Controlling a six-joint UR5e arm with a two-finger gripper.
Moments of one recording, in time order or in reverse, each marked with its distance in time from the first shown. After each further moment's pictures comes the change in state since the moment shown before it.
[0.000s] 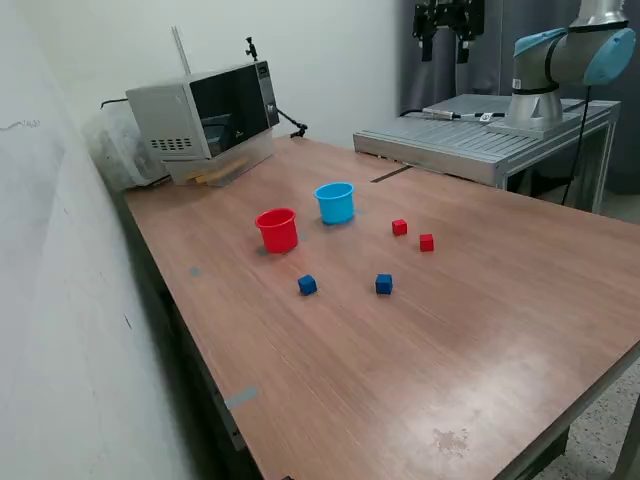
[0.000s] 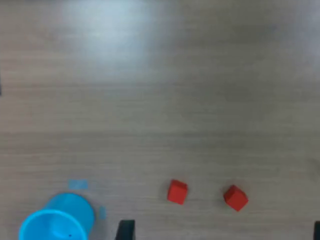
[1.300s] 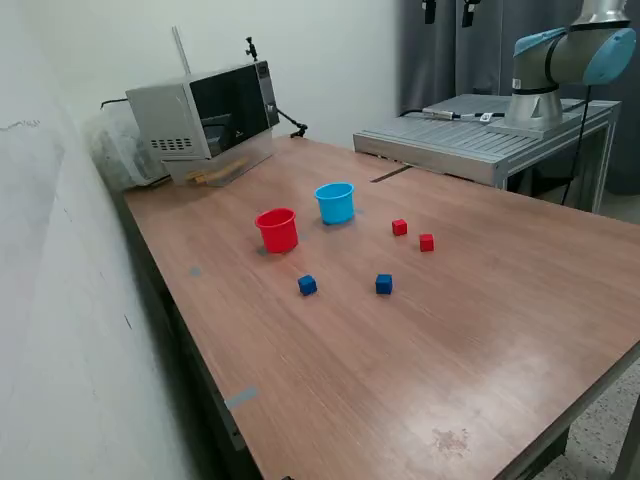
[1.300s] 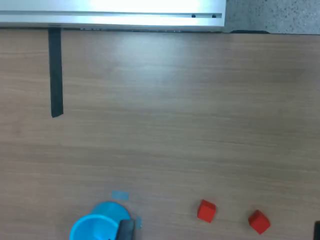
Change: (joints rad) arm 0.003 -0.098 -0.106 0.251 -0.103 -0.063
